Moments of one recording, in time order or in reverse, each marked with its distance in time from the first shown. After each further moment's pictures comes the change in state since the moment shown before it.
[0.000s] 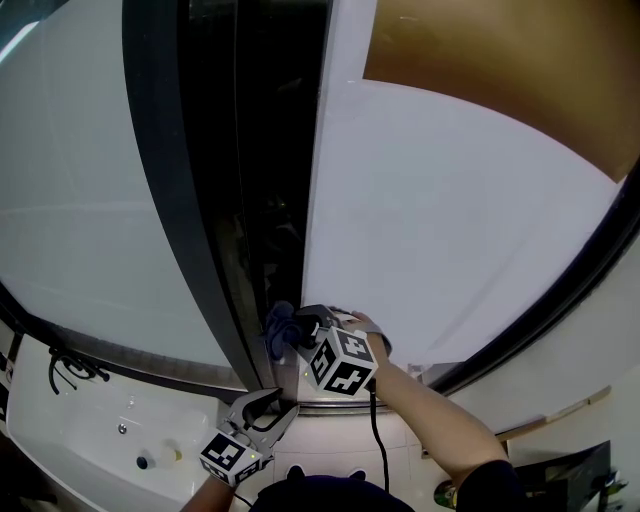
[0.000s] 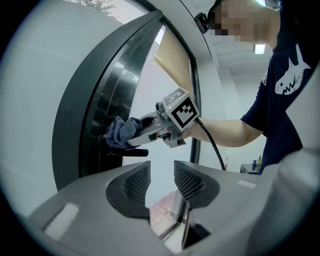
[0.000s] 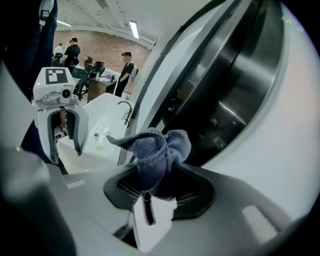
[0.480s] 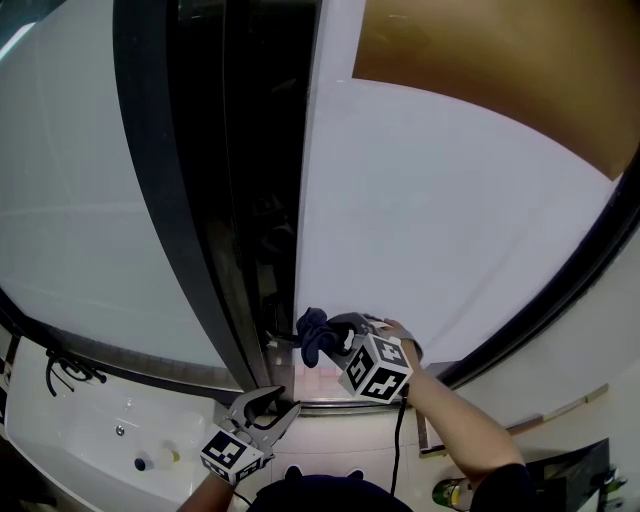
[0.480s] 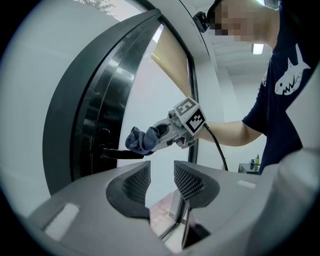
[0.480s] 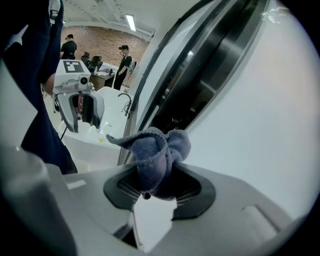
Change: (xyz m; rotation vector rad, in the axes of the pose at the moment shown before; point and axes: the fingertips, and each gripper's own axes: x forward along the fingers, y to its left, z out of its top) left arm 0.014 -0.007 0.011 0.008 -0.014 -0.028; right arm -0.042 -0.004 -0.066 0.023 0.093 -0.007
